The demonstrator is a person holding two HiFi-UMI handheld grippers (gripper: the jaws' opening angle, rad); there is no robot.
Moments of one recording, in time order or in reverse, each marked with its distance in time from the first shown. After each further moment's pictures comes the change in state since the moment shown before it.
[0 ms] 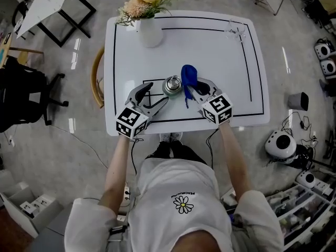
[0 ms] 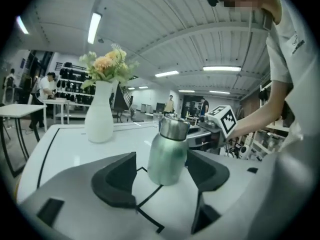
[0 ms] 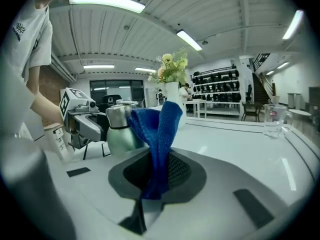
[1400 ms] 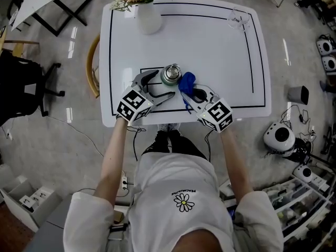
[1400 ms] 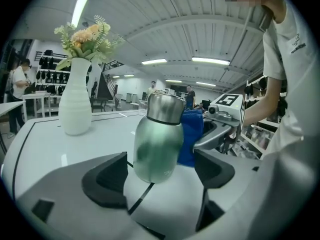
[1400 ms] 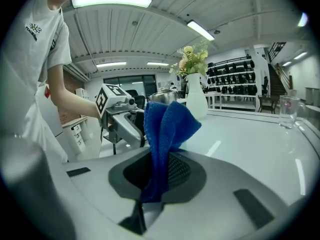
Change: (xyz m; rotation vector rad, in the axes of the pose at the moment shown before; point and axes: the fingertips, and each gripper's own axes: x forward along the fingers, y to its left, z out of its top) left arm 0.033 -0.017 -0.028 0.050 0.138 -0.175; right arm -0.021 0.068 -0.025 -0.026 0.072 0.171
